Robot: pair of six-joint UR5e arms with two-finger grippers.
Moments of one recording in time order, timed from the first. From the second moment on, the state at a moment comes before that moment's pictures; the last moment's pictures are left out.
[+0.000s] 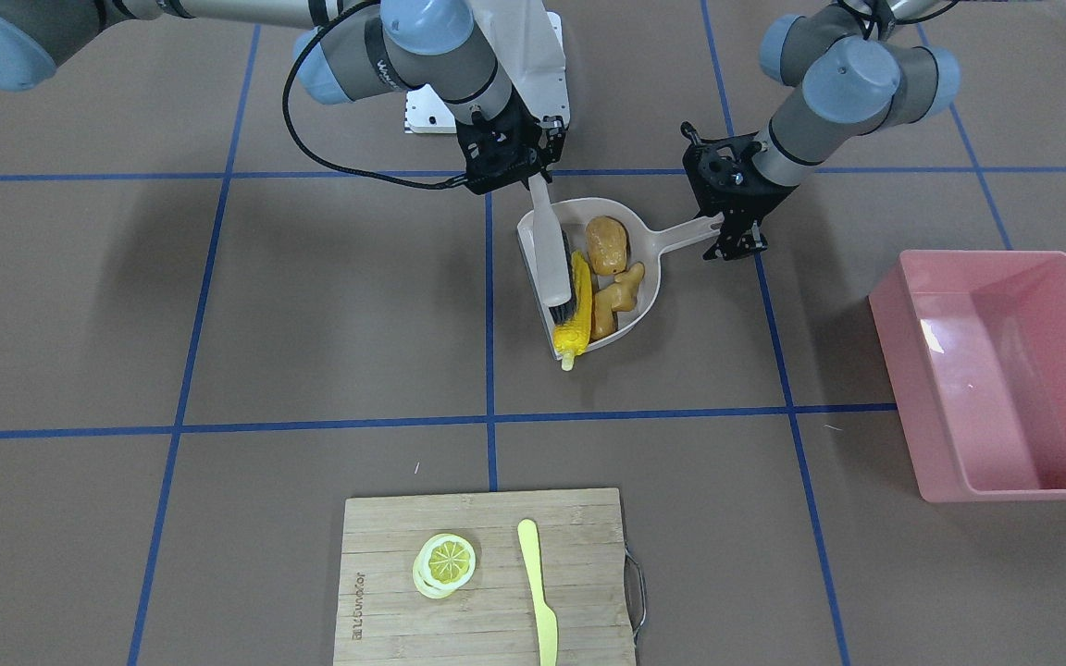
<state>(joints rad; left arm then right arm) -0.63 -1.73 -1.87 -2.00 -2.12 0.16 0.34 -0.87 1.67 -1.18 1.97 1.39</state>
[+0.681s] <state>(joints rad) -0.63 -1.73 -1.87 -1.99 -2.12 0.16 0.33 -0.94 1.67 -1.17 1.97 1.41</state>
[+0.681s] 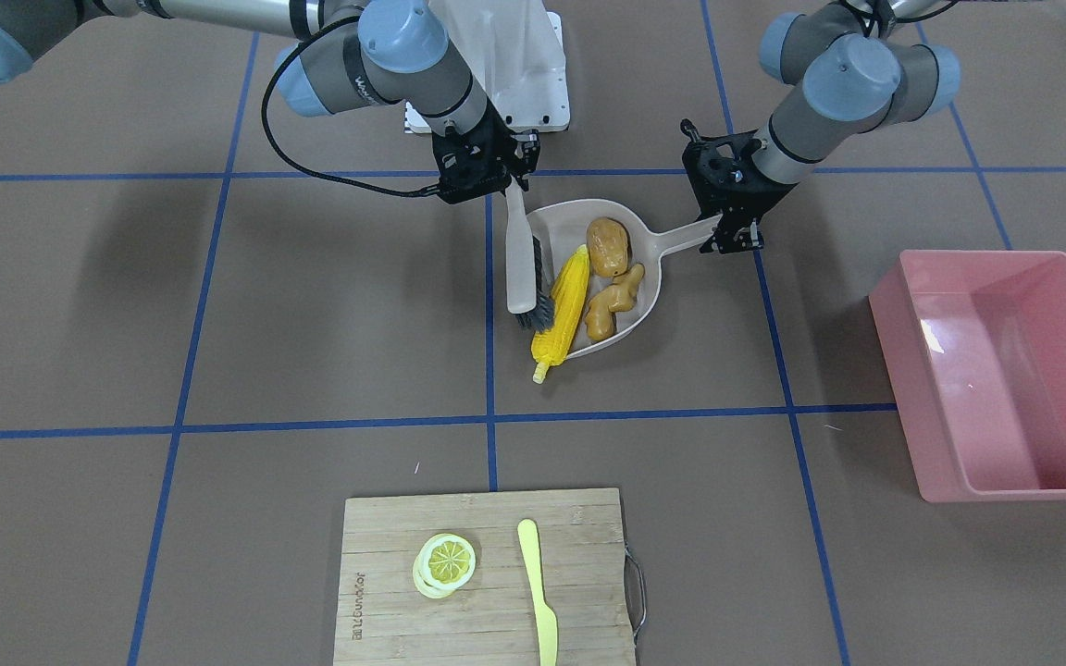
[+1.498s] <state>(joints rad) -0.63 -1.73 -1.88 -2.00 -2.12 0.16 0.37 -1.03 1.84 -1.40 2.07 1.33</state>
